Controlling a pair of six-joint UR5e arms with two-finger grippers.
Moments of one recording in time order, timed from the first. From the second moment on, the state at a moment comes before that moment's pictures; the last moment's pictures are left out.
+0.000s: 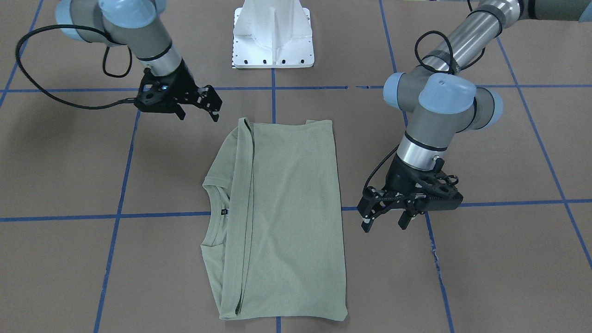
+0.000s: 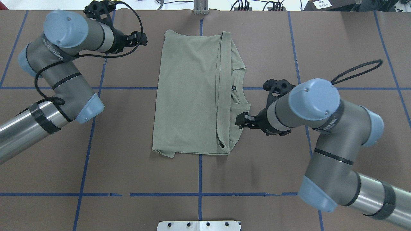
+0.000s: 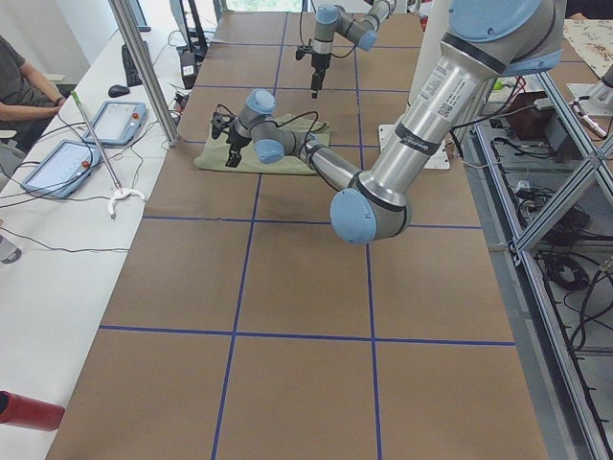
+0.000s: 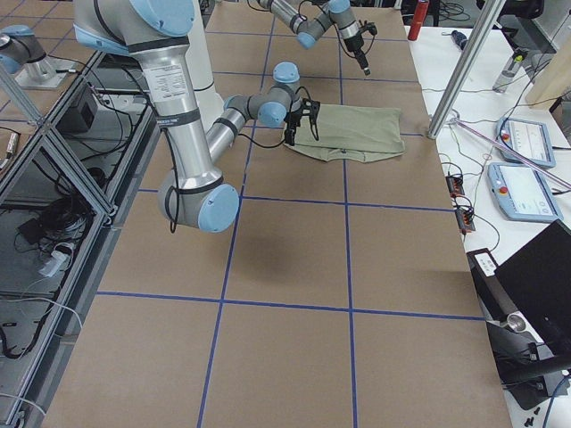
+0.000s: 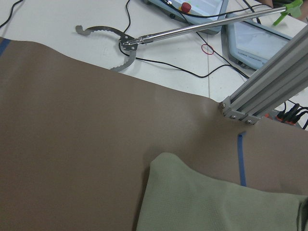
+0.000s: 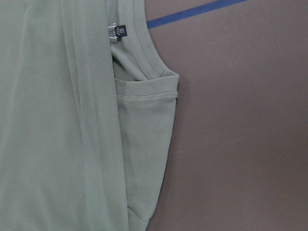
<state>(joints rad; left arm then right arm) -0.84 -2.13 -1.49 -2.18 -1.78 -1.26 0.52 -1.17 1.94 -1.46 1.86 1.41</state>
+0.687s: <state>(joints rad) -0.83 -2.00 -1.68 -2.11 -1.82 -1.25 0.43 -0.88 1.63 -1.61 1.78 1.22</state>
